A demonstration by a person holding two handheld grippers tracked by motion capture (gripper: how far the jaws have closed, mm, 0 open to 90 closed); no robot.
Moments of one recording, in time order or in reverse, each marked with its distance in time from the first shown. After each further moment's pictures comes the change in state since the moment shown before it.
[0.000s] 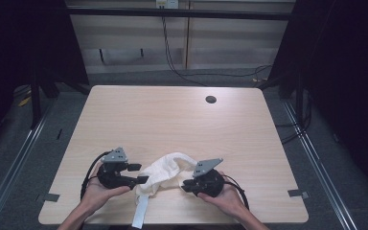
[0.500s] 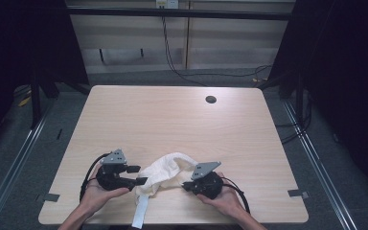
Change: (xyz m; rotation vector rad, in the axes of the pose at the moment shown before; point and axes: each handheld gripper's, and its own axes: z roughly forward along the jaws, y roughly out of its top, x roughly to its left) left arm -0.002 -0.006 -0.001 0.021 -0.009 0.010; right arm 0.002 -0.005 0.006 0.007 -0.043 -0.014
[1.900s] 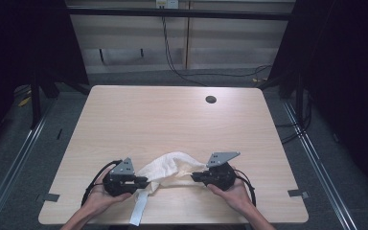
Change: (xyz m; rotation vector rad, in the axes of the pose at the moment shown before) left arm -0.004 -0.016 0.021 0.073 -0.023 0.164; right arm -0.023 -0.001 -0.037 -0.114 -0.005 0.128
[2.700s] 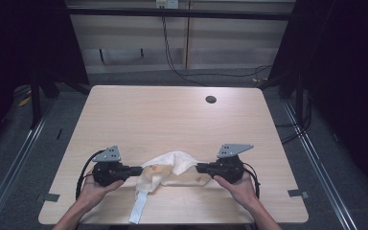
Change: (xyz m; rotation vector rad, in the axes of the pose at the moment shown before) left arm 0.021 0.012 -0.030 -0.154 -0.025 -0.109; right arm -0.012 0.014 -0.028 -0.118 0.013 0.052
